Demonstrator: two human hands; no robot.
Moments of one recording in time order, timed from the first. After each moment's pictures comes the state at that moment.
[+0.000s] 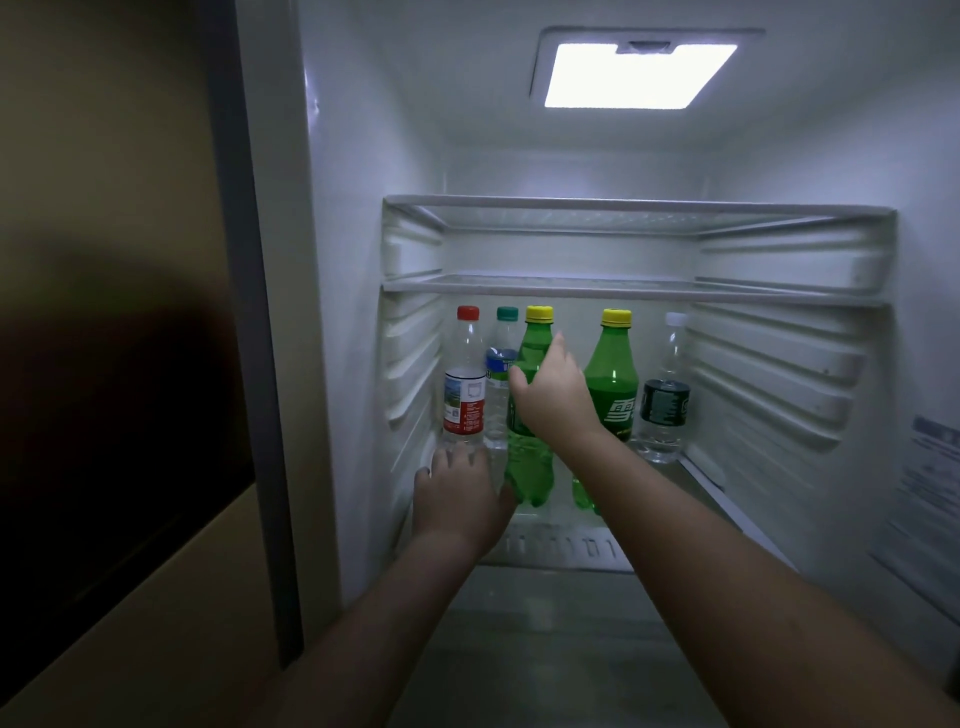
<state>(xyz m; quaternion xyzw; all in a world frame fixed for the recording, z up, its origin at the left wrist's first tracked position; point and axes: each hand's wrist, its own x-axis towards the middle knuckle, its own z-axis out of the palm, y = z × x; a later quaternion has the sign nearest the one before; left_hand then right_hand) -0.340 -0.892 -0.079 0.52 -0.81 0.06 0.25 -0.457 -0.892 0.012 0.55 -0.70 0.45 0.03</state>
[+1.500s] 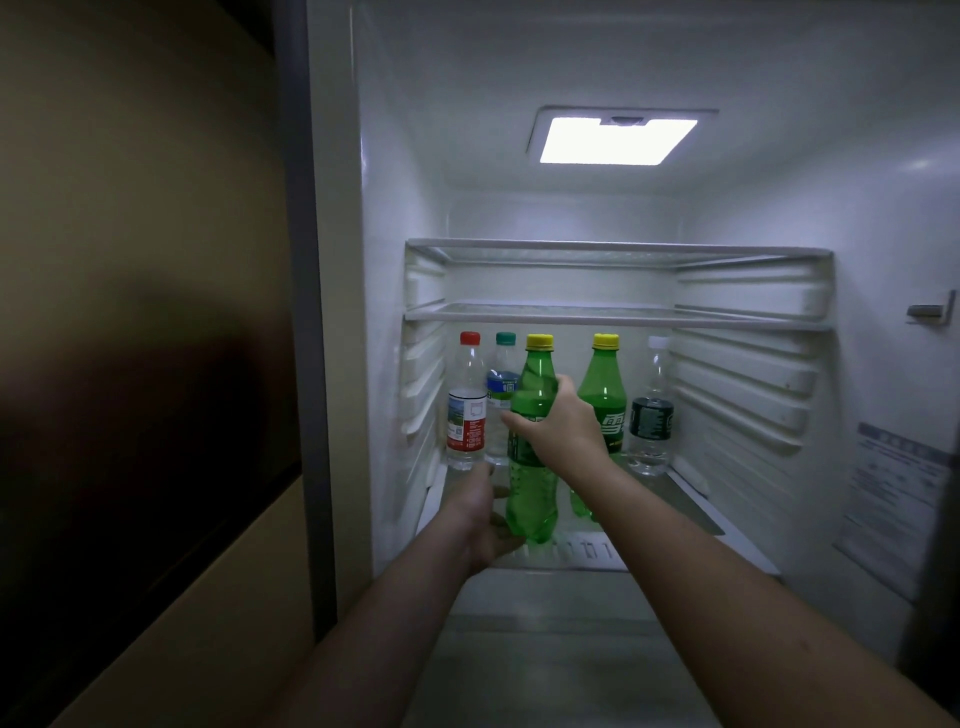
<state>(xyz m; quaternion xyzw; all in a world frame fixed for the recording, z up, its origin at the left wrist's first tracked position) -0.333 -0.852 -0.043 0.41 -0.41 -0.74 0.35 -0.449 -0.853 0.007 0.52 -0.70 0.48 -0.01</state>
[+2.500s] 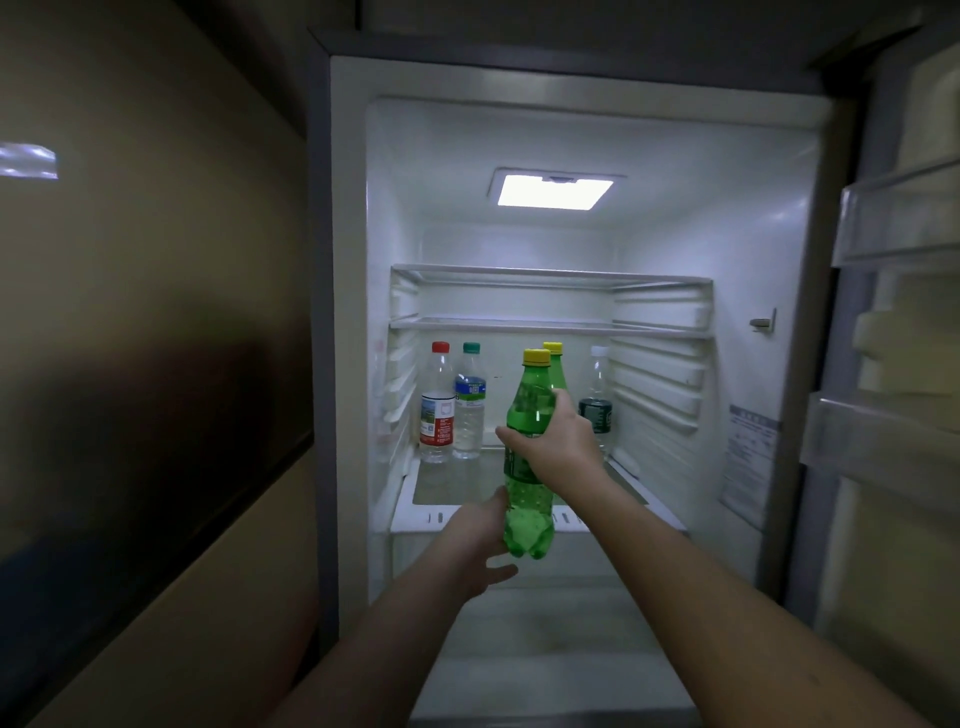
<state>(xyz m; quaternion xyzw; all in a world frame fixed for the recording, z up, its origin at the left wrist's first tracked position) -0.314 -0.745 -0.052 0.39 -0.52 -0.68 0.33 -0.427 -0.731 0.011 0.50 -0.71 0.50 0.00</state>
